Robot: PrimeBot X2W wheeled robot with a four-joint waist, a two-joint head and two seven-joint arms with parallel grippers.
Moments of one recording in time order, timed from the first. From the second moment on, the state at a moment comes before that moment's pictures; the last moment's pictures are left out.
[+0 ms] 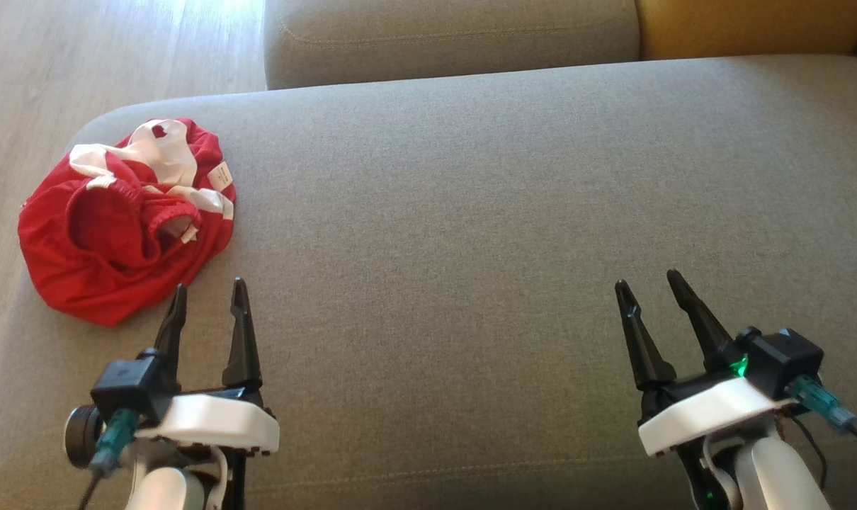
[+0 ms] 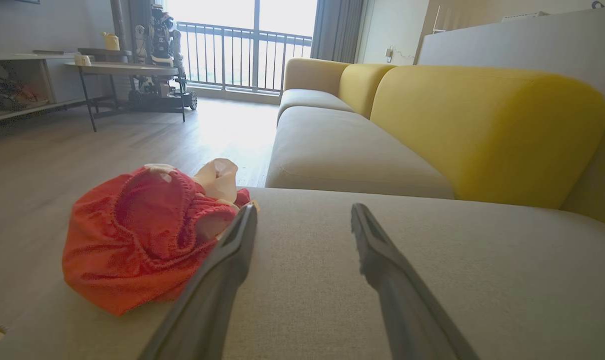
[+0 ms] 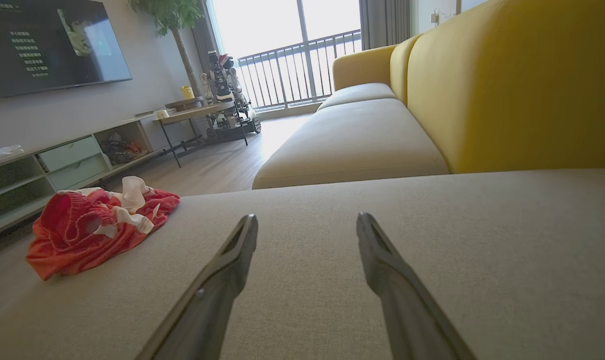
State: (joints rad) left arm 0.02 0.12 -0.21 0.01 -0.27 0.17 -0.20; right arm -0.04 -0.04 0.04 0.15 0.23 0.13 -0.20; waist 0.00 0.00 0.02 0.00
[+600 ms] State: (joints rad) left arm 0.04 0.12 -0.24 -0.01 -0.04 0.19 -0.25; right arm -0.05 -0.04 0.07 0.14 0.02 0.13 -0.25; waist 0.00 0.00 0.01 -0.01
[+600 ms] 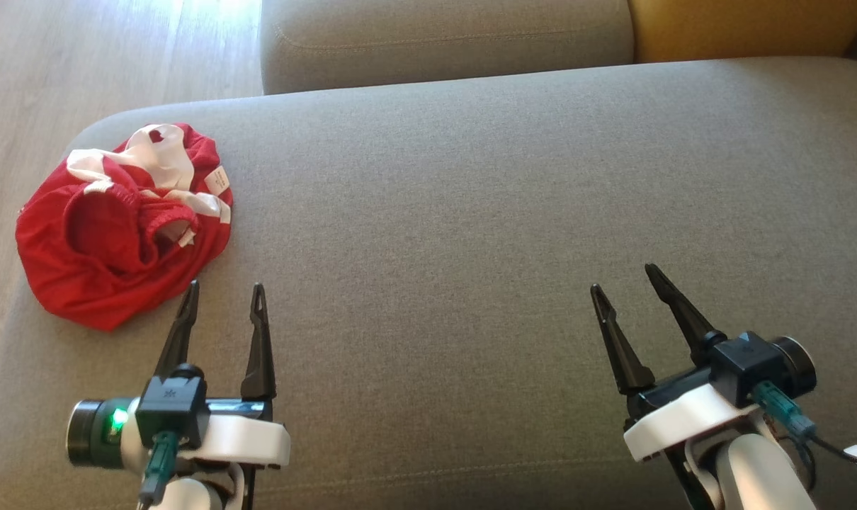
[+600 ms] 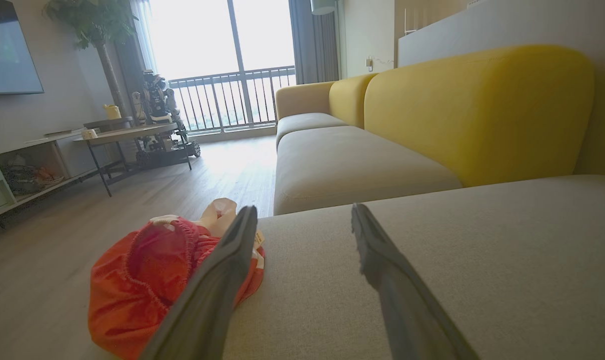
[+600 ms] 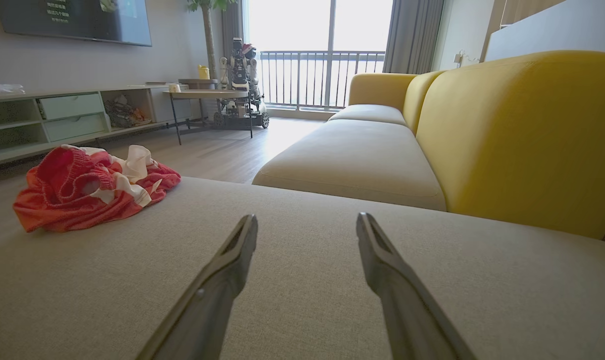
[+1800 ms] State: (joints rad) left arm 0.09 0.08 -0.16 0.05 -0.05 0.13 -0.25; right arm -0.03 -0.04 0.09 0.14 -0.01 0.13 -0.25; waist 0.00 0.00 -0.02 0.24
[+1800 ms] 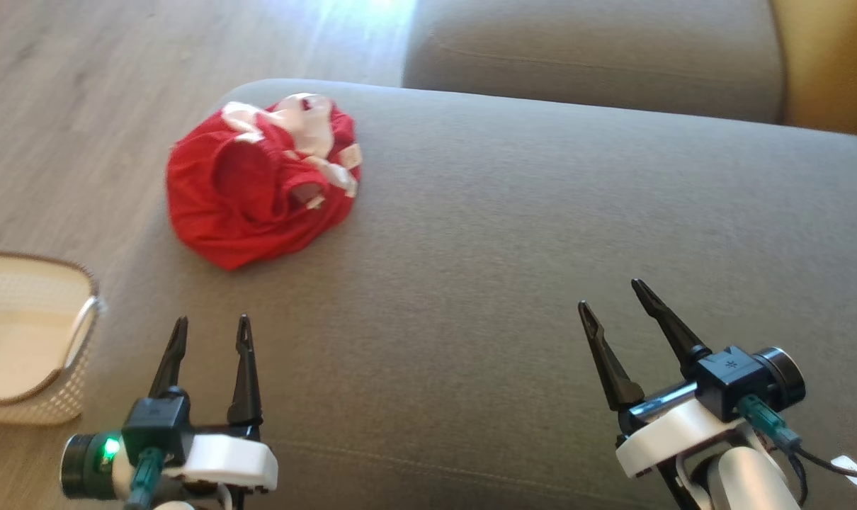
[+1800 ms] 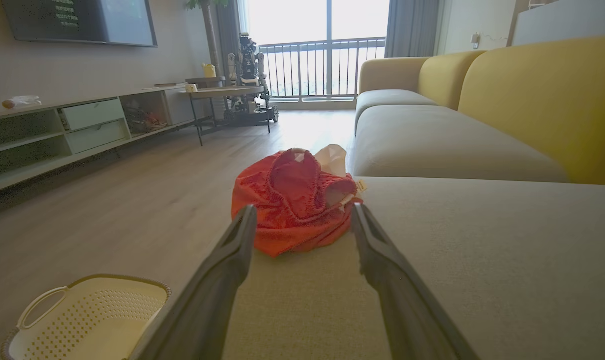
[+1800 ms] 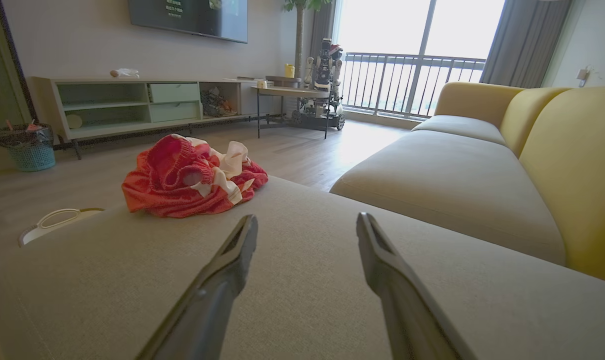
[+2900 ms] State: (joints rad) left arm -0.55 0.12 -0.05 0.23 -0.07 -0.05 -0.26; right arm -0.16 -0.05 0.08 0.11 -0.11 0.13 -0.25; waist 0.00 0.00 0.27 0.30
